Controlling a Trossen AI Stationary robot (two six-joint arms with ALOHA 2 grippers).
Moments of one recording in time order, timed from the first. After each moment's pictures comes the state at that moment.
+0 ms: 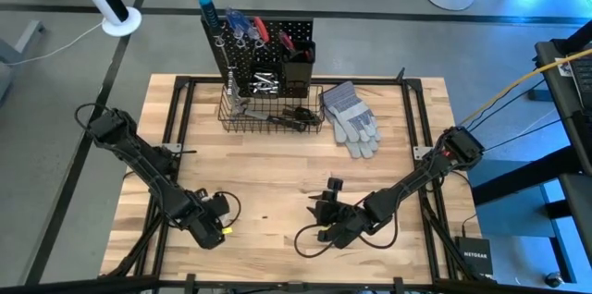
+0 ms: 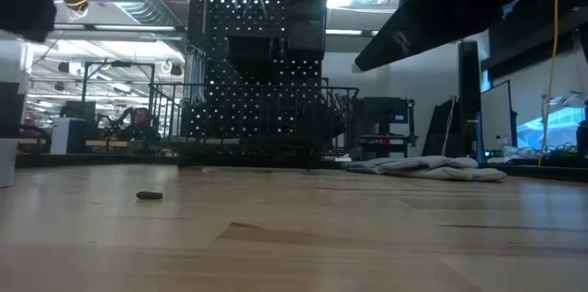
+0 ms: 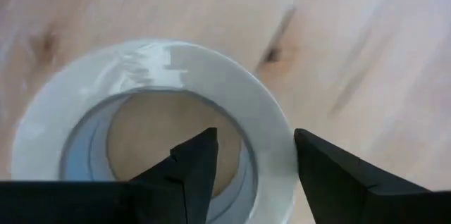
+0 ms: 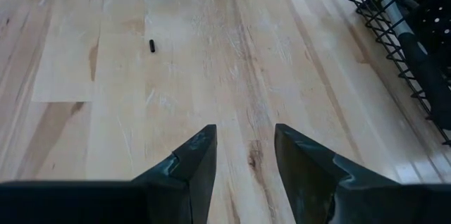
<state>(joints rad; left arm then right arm) -0.81 1.52 0.84 -0.68 -0.17 -1.30 0.60 1.80 1.11 -0.22 0.74 0.39</state>
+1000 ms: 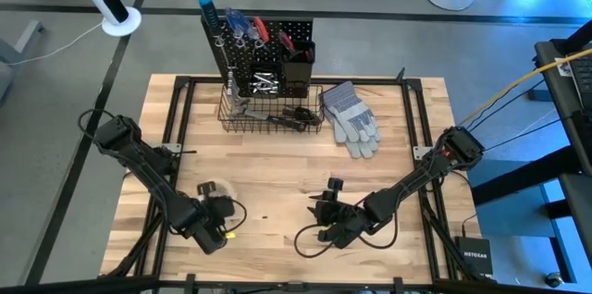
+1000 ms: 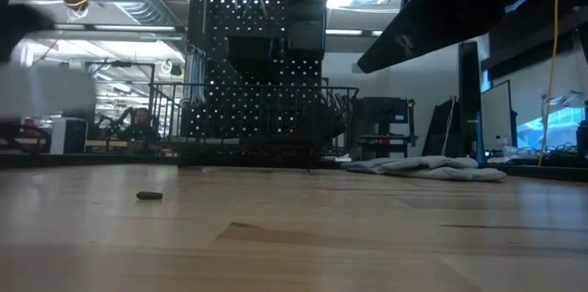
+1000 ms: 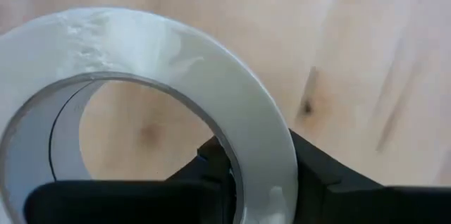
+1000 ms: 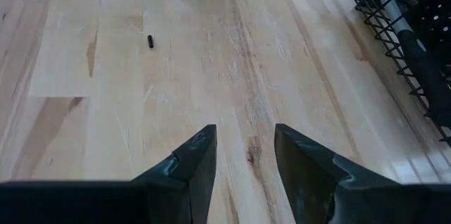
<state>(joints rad) -0.81 1.62 1.00 -0.94 -0.36 -1.07 0.60 1.80 1.11 -0.24 0.74 0.40</state>
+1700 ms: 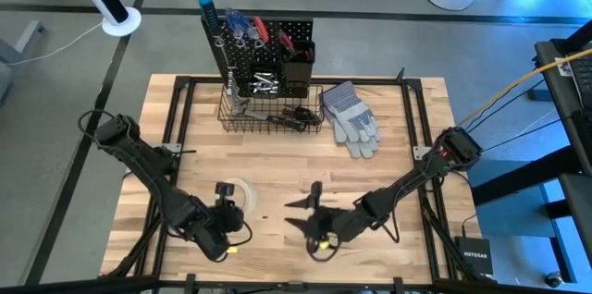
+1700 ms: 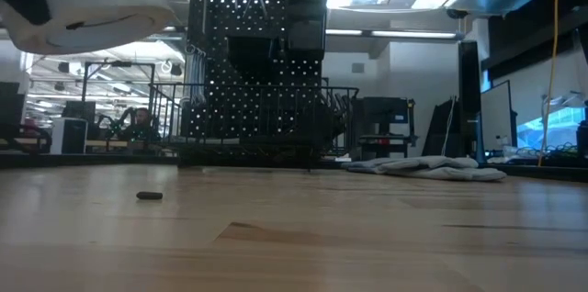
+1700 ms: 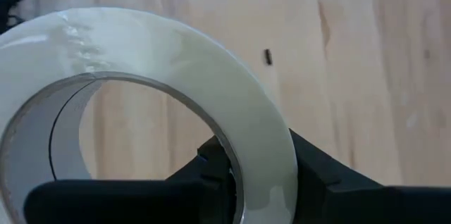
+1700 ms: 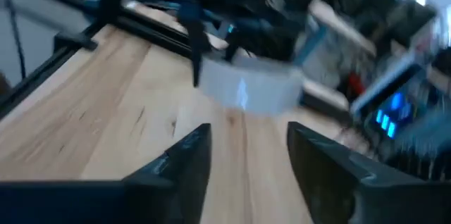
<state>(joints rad) -0.78 1.61 1.22 -0.97 -0.53 -0.57 0.59 1.82 1.13 0.39 0.70 -0.24</state>
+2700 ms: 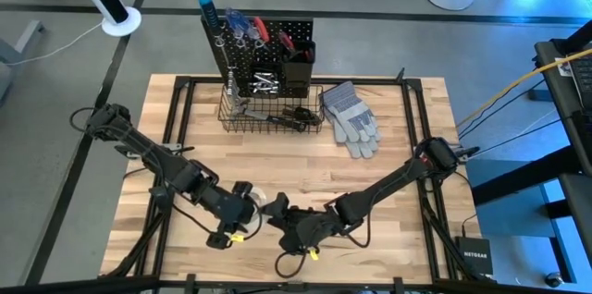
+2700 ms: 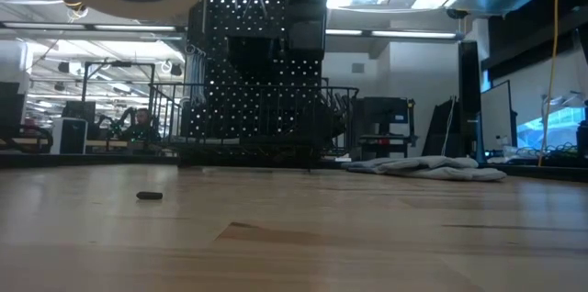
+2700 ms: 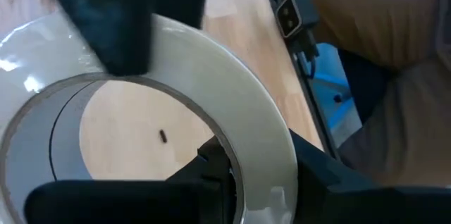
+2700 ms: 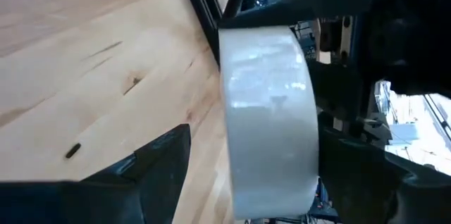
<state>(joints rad) -0.55 1.46 1.23 -0.68 0.00 -0.31 0.51 2.01 1.54 0.03 0.59 -0.97</state>
